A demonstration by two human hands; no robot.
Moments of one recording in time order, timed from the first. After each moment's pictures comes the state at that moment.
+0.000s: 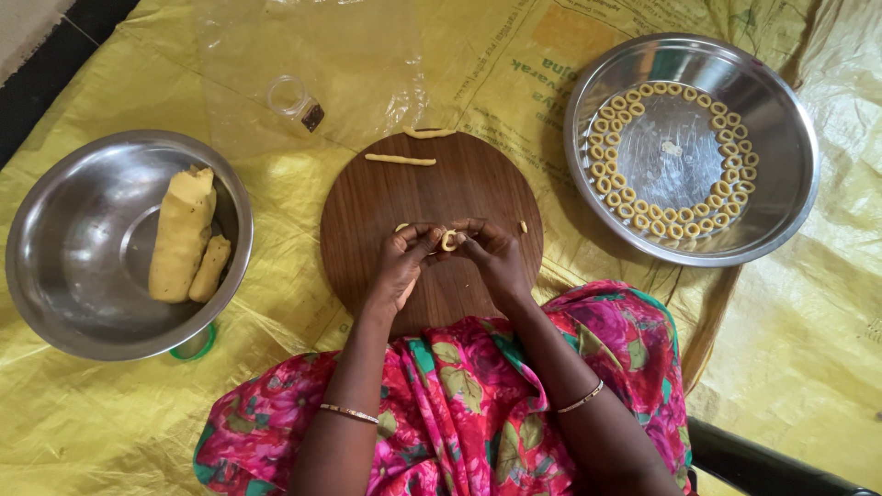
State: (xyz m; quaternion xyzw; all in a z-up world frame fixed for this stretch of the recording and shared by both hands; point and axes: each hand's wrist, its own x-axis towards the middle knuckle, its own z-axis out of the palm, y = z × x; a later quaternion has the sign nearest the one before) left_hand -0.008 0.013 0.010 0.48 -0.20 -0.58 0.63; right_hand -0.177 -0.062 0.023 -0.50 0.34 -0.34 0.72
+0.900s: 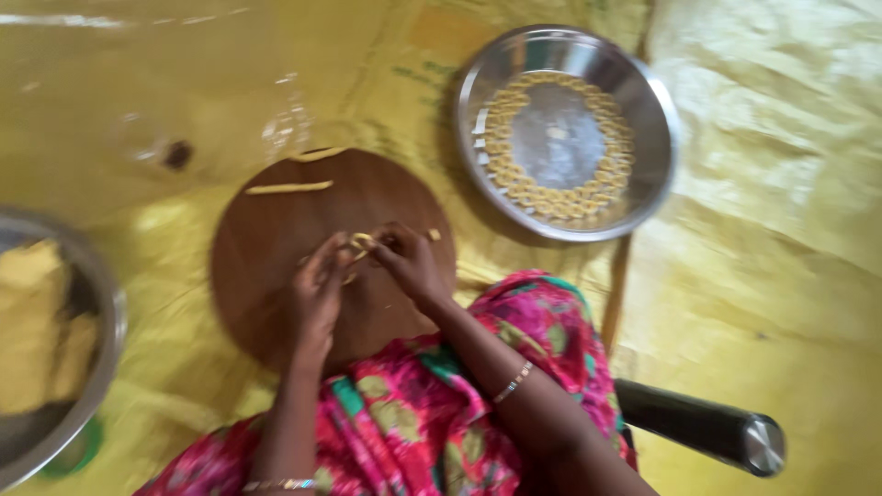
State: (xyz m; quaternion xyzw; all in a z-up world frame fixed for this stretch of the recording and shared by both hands) left_hand -0.022 0.005 -0.012 0.59 -0.25 -0.46 0.62; right_hand -0.172 -0.085 -0.002 -0.56 0.41 -0.34 0.63
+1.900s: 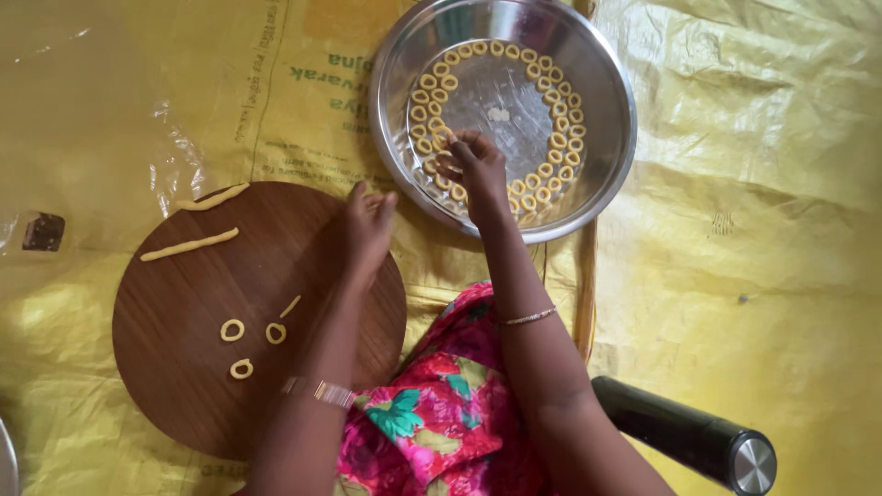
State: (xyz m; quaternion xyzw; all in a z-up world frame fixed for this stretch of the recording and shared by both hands) left_hand -0.142 -0.193 -0.079 0.66 -0.41 -0.45 0.44; right_hand -0.336 -0.287 -0.040 -0.34 0.50 -0.51 0.61
